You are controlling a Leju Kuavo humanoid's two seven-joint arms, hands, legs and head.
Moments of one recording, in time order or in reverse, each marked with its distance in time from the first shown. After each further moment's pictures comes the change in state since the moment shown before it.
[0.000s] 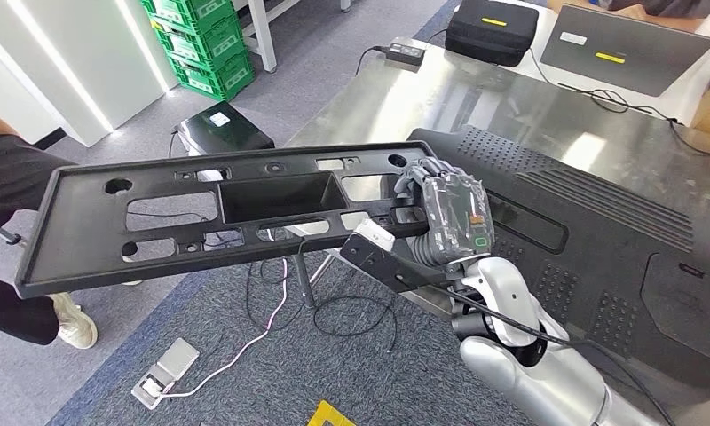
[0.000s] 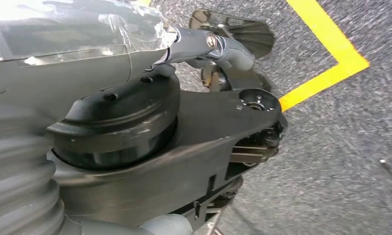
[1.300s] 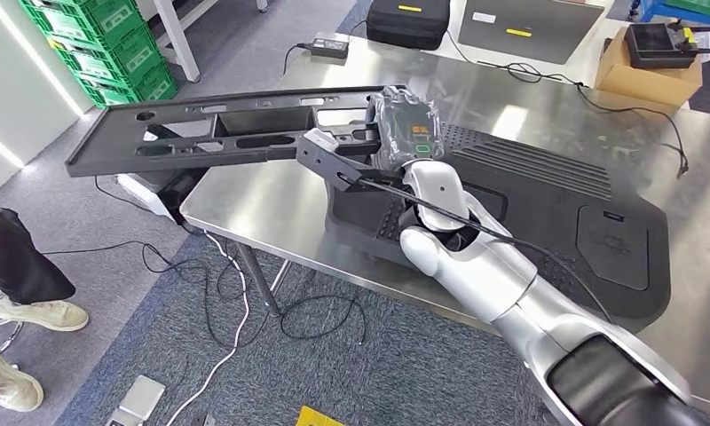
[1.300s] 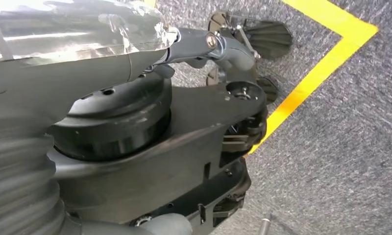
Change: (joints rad) left arm -0.034 0.002 -0.028 0.000 -0.046 0.011 0.010; right arm -0.407 0.226 0.062 0.617 0.019 0.025 -0.009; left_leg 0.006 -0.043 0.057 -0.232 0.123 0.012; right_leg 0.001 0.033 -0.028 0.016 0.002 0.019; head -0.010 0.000
